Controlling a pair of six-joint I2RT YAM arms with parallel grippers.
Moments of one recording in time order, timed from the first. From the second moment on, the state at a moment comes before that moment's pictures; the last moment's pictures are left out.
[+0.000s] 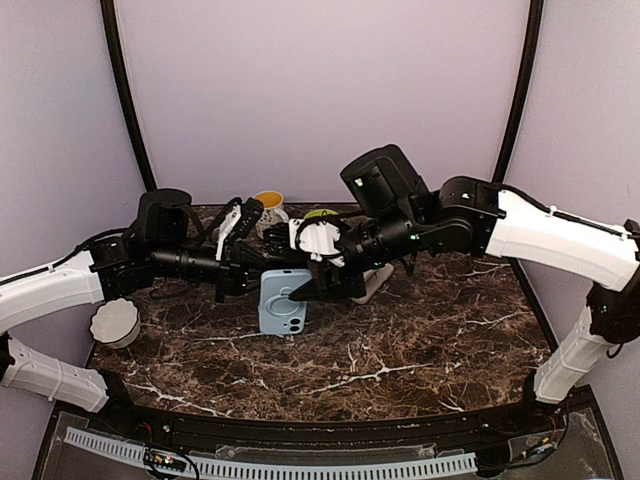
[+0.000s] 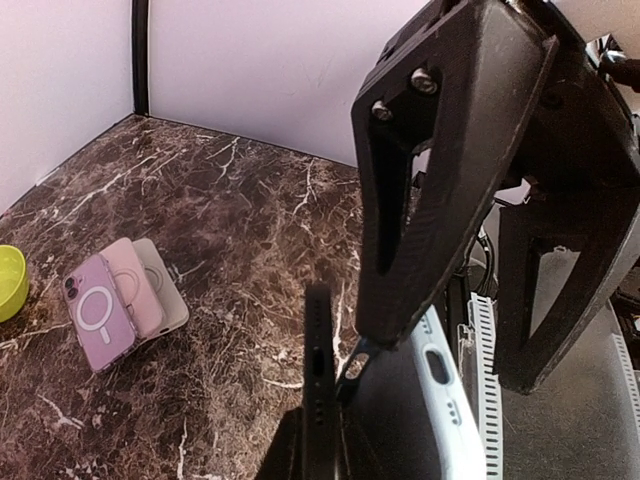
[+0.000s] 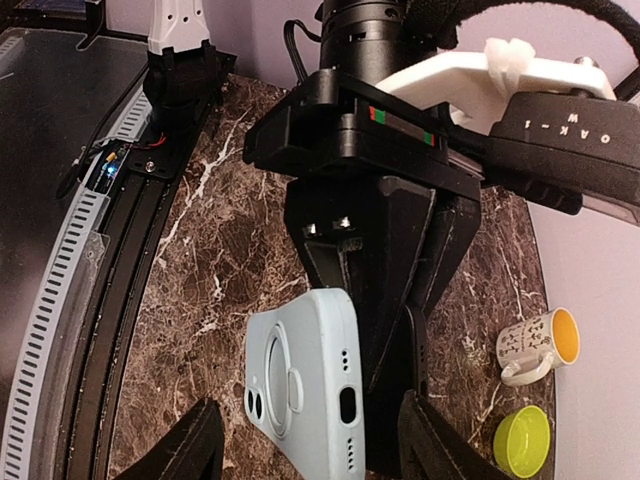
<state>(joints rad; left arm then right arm) -0.79 1.13 0.91 -0.17 0.57 0.01 1.17 1.59 1.62 -0.66 -0.23 -0.60</state>
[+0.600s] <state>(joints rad) -0.79 1.14 0.90 -0.11 0.65 0.01 1.16 1.62 1.63 -0.69 -0.24 -0.59</state>
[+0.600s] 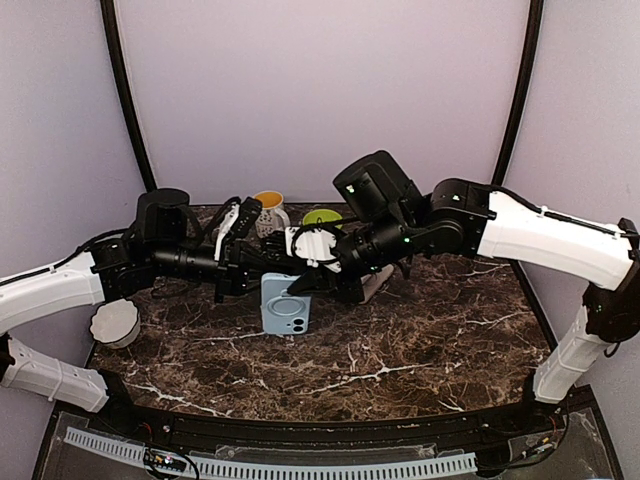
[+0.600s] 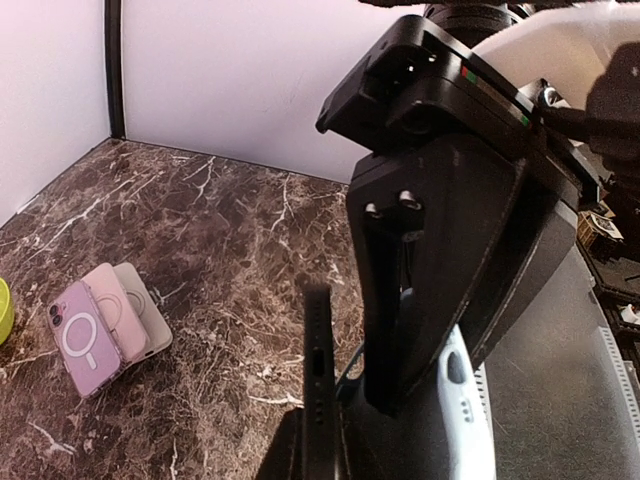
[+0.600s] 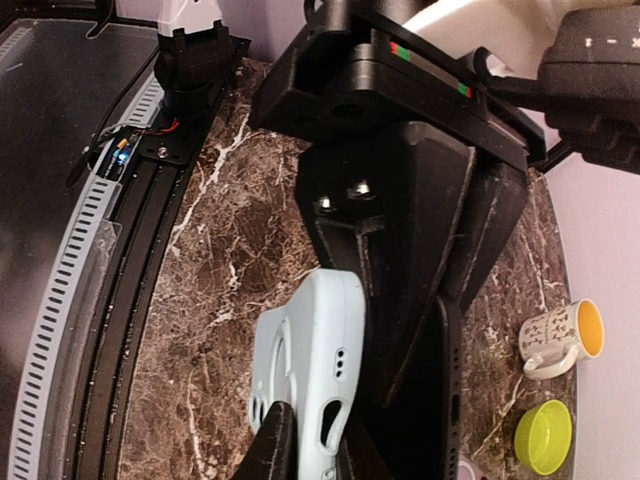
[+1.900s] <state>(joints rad) -0.78 1.17 1.10 -0.11 0.31 -0.11 1.16 1.44 1.24 -0.53 -0.24 -0.41</state>
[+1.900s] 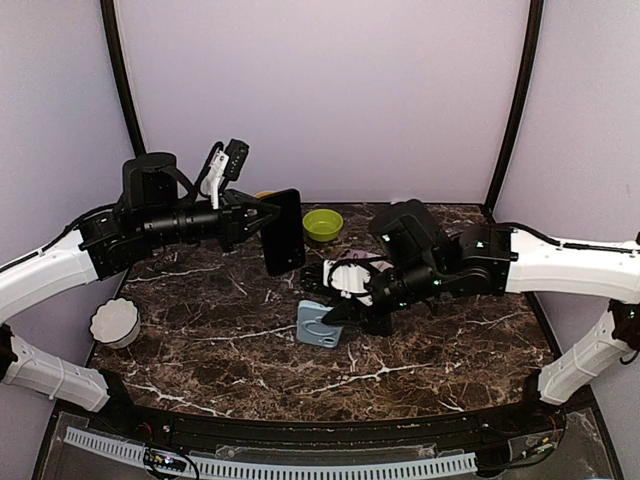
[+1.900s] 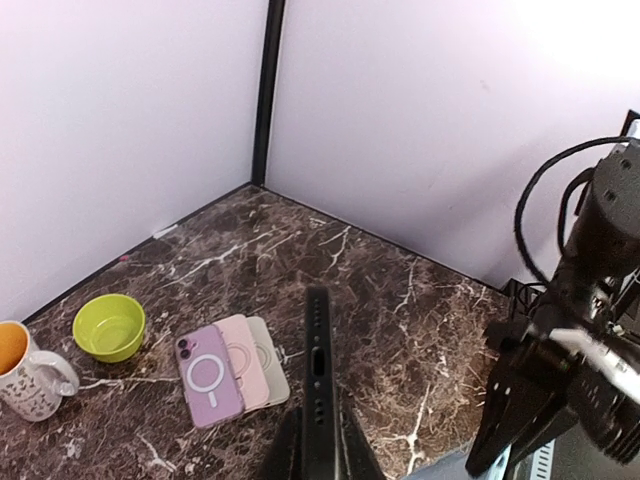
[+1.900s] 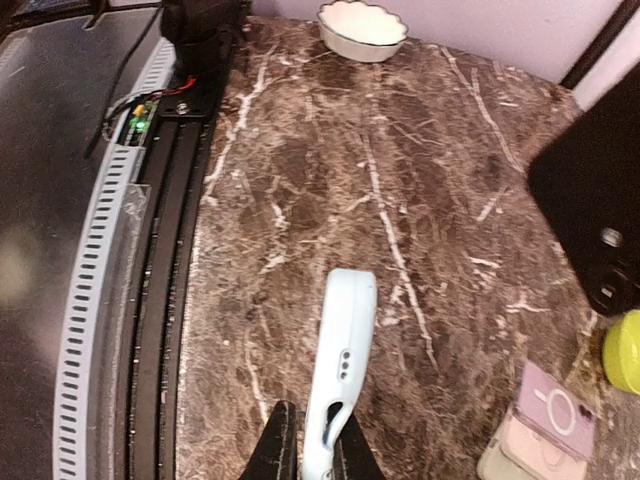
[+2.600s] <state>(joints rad) -0.77 0.97 0.86 -0.16 0.22 -0.19 0.76 1.39 1.13 -0.40 0.75 -0.27</state>
